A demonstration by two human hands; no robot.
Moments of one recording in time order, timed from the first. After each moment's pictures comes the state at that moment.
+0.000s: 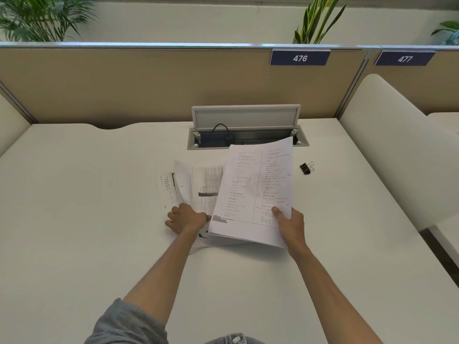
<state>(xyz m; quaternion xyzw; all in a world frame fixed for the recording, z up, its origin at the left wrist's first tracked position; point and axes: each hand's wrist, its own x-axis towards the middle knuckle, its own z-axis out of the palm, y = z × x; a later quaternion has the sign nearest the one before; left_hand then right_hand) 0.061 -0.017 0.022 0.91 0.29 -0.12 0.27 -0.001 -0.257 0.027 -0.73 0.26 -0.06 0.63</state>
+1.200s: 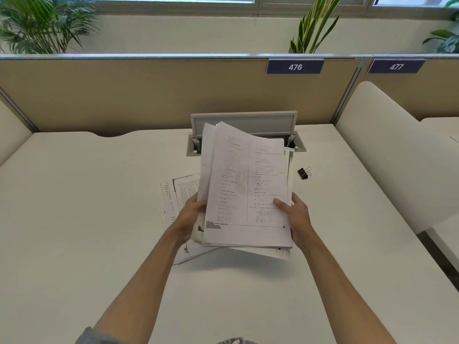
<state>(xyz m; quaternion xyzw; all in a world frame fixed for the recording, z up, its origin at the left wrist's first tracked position) 0.039 -0.012 0.090 0.63 0.05 -0.20 0.75 0.010 -0.269 0.078 -0.62 0.23 -0.01 0.75</state>
